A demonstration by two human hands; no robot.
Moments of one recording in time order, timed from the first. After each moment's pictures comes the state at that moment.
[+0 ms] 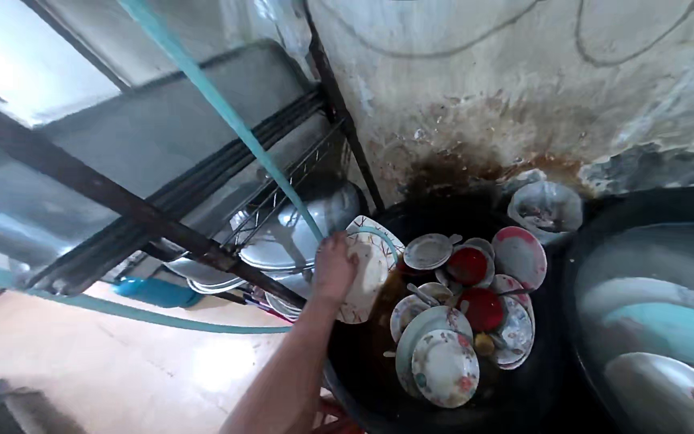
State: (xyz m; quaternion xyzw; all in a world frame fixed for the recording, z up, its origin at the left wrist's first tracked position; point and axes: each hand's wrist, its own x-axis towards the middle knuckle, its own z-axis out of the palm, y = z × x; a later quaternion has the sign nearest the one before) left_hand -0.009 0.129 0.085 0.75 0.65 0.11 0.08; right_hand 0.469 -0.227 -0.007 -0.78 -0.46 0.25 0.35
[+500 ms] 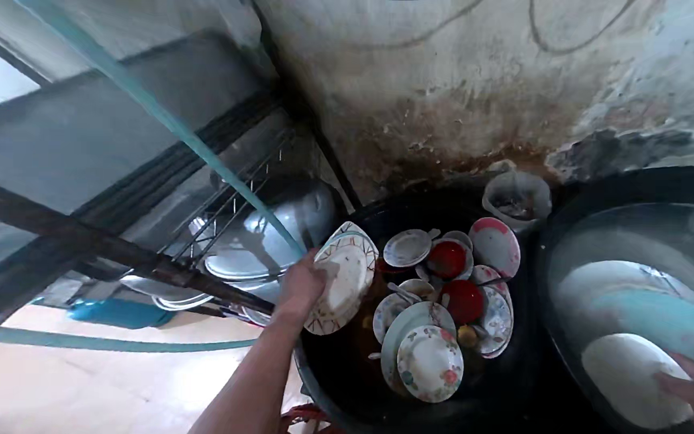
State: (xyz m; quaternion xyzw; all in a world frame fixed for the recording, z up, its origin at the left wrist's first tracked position) left_hand -0.011 0.106 0.100 0.67 0.72 0.11 0.18; right_hand 0.478 -0.228 -0.014 -0.81 -0.22 0.41 0.37
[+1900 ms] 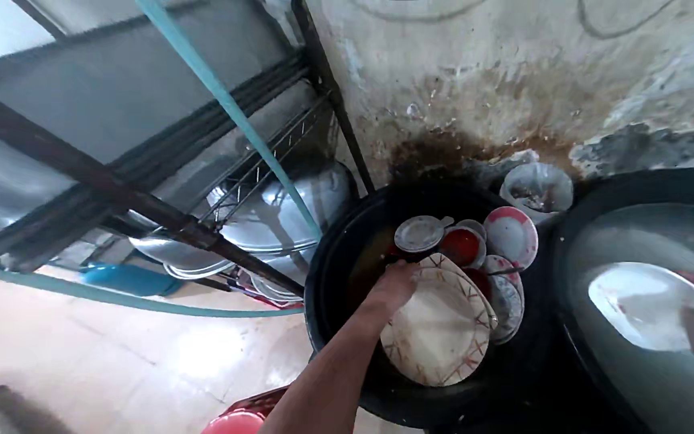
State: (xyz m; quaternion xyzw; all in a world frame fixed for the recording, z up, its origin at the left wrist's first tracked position) left_hand 0.071 0.072 0.016 0.80 0.52 -0.01 0.29; right_hand 0.446 -0.159 0.074 -0.81 -0.47 0.14 0.31
